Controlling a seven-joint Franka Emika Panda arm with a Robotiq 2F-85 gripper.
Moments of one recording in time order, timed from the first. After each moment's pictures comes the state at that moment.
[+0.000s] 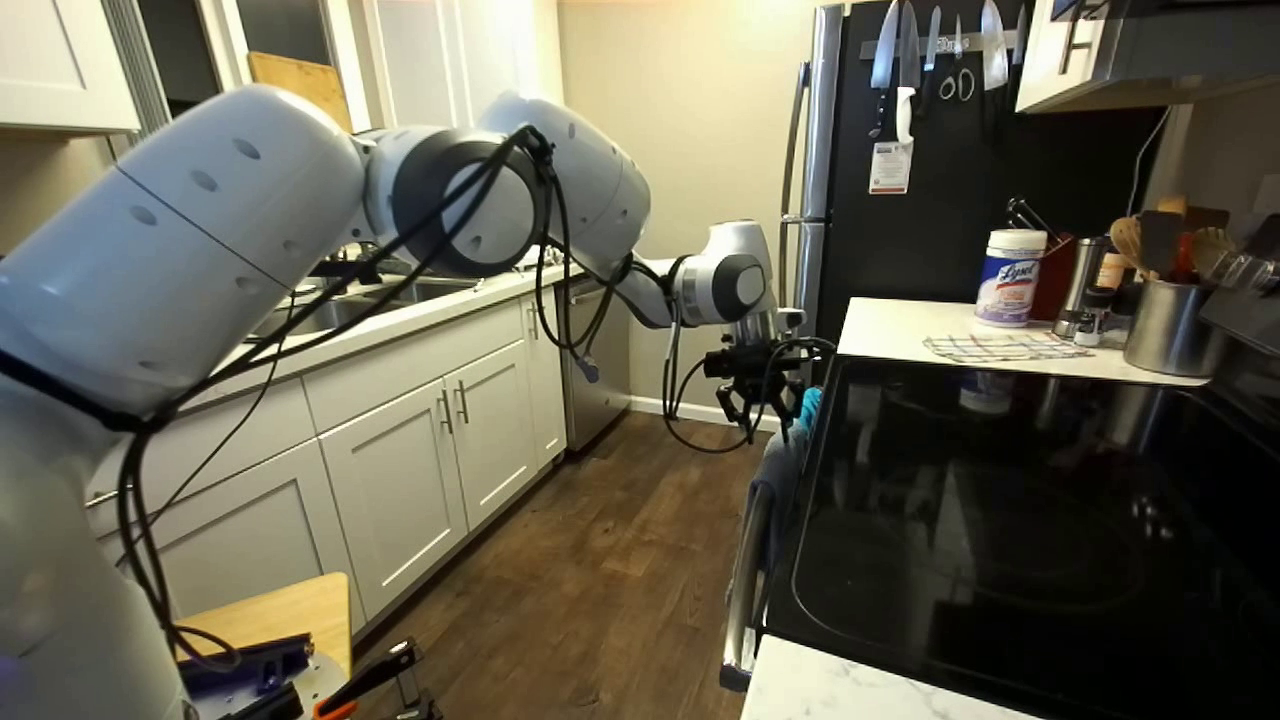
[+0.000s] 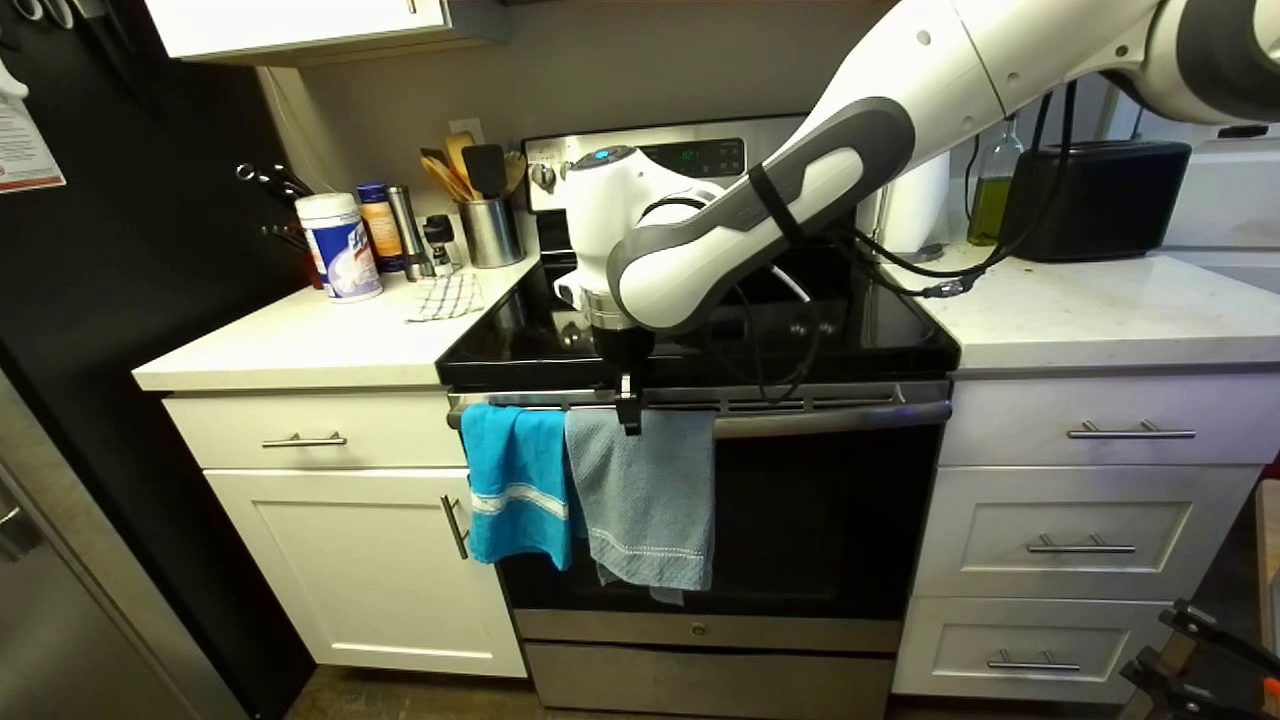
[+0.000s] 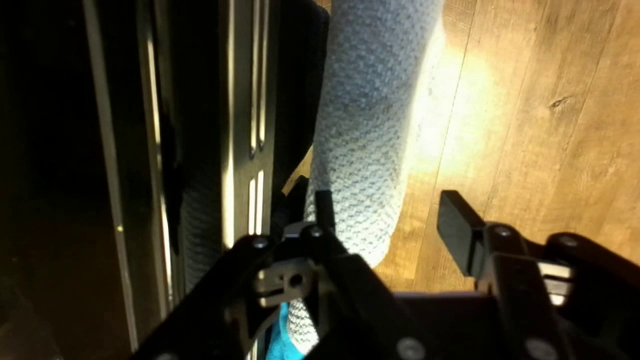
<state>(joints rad) 0.18 0.86 0.11 -1.26 -0.32 2.22 -0.32</state>
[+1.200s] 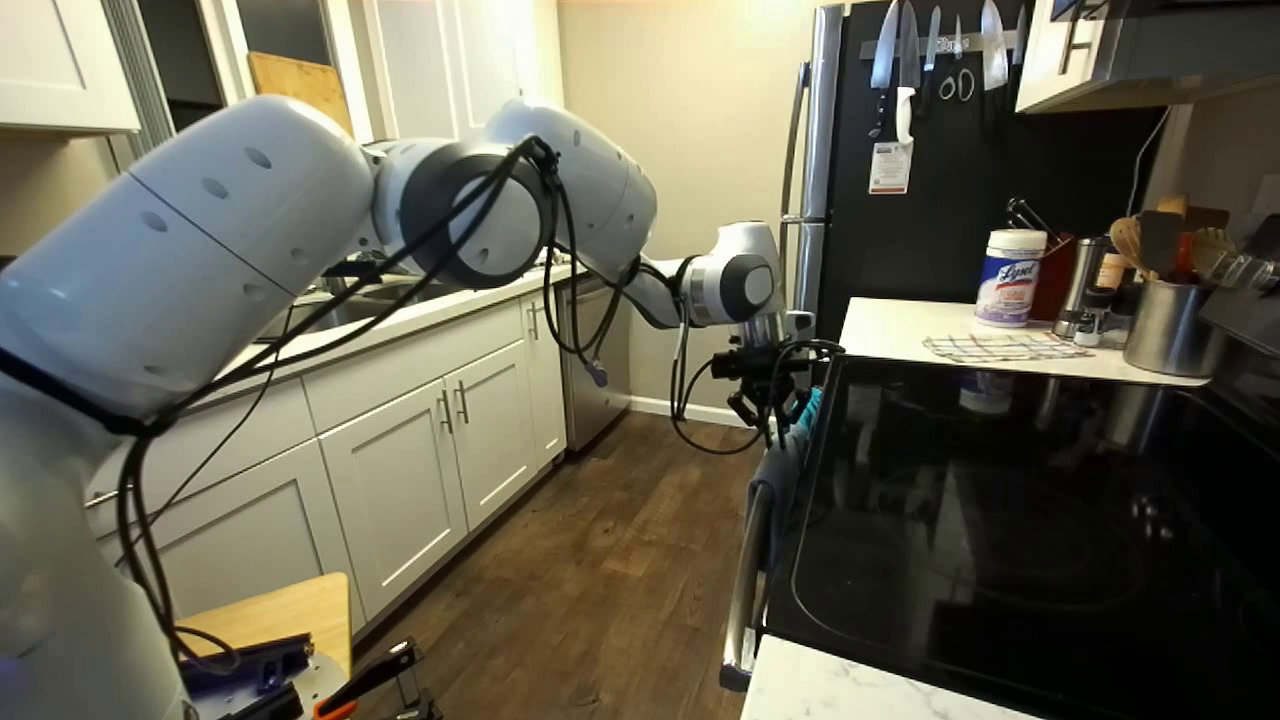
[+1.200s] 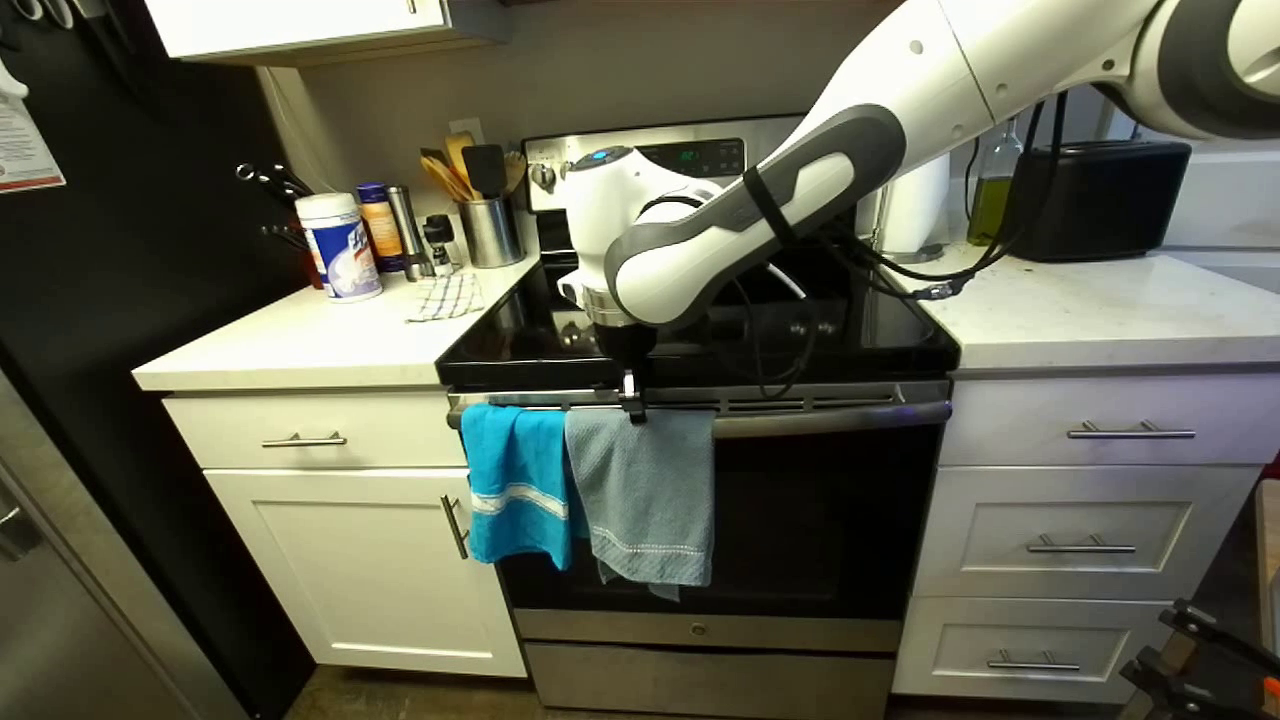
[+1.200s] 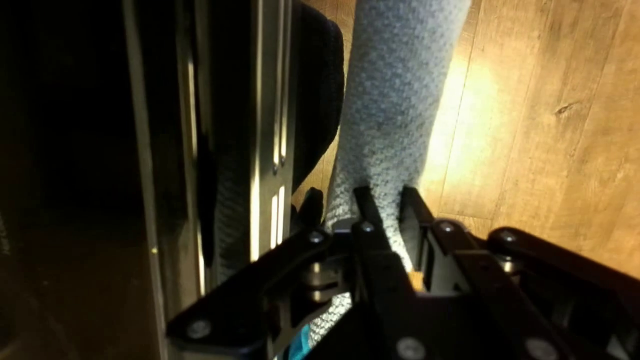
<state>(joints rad) 0.17 0.89 0.10 -1.21 -0.32 2.17 -0.32</state>
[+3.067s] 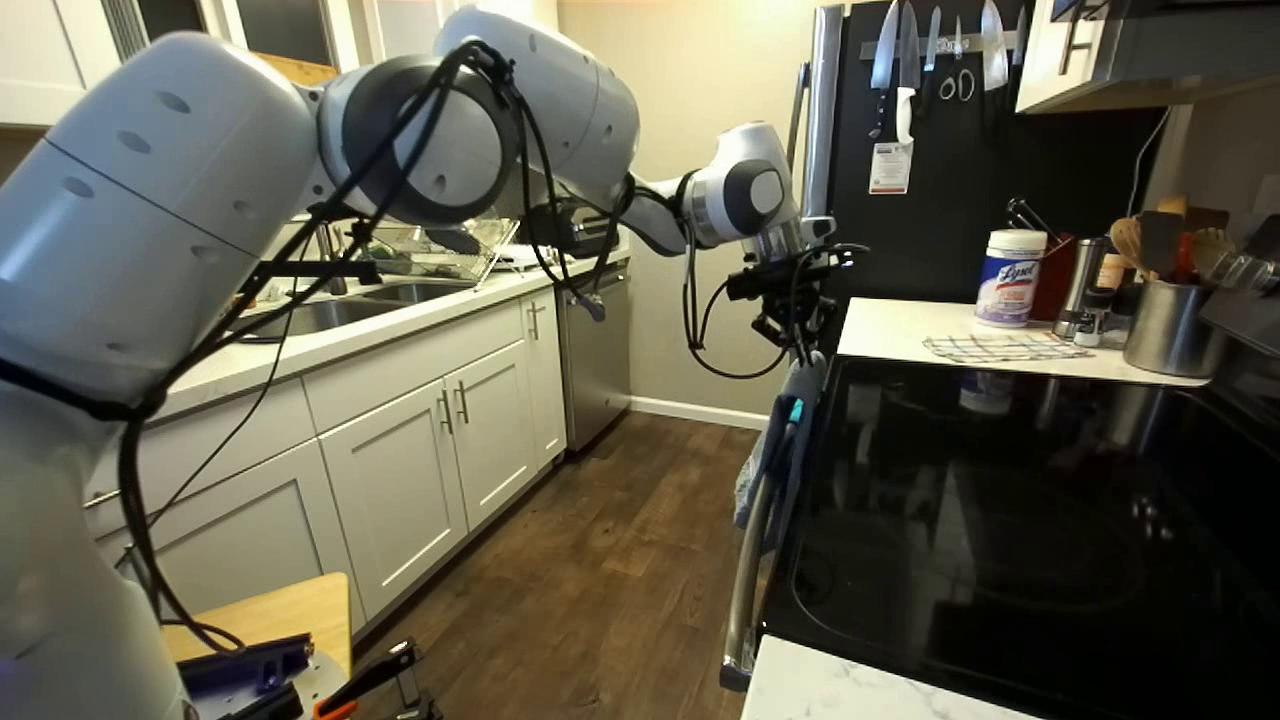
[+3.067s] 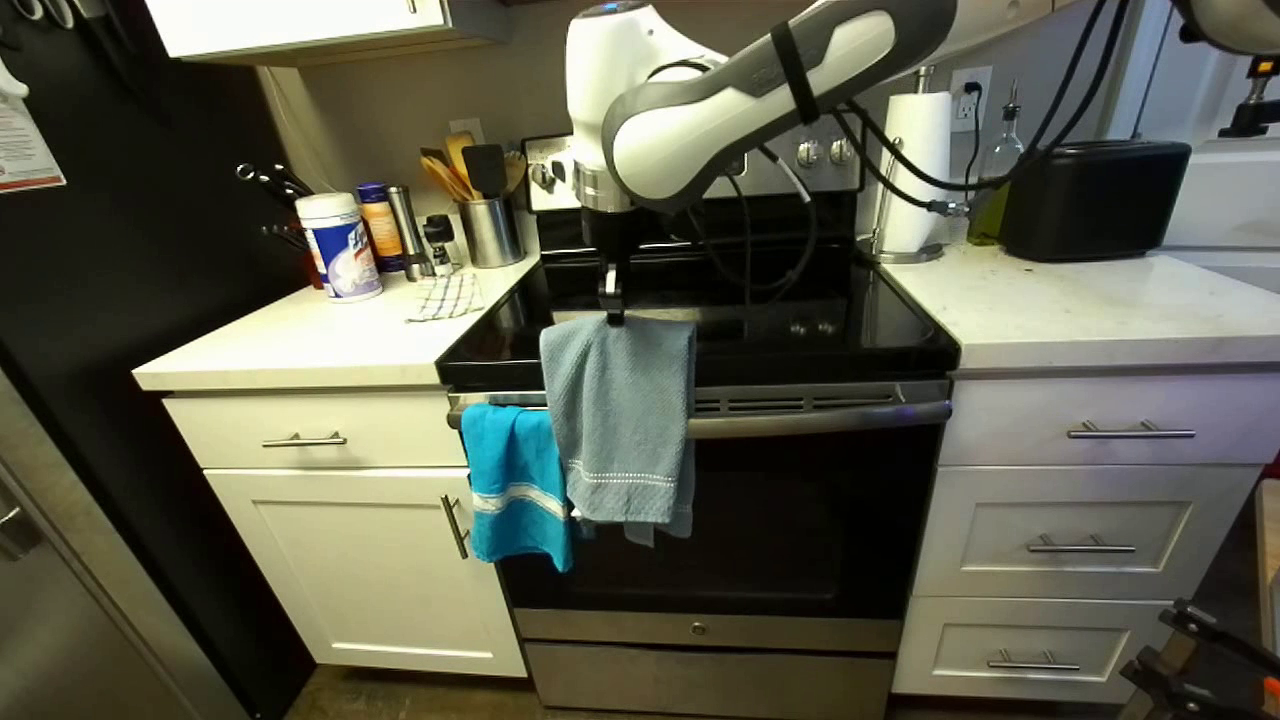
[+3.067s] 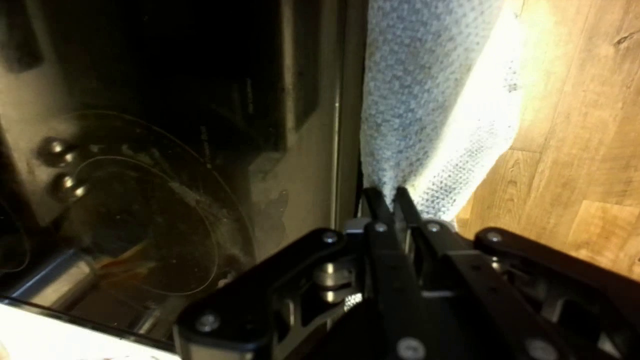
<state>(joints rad) 0.16 0.73 0.08 -1.20 -0.32 2.18 -0.32</state>
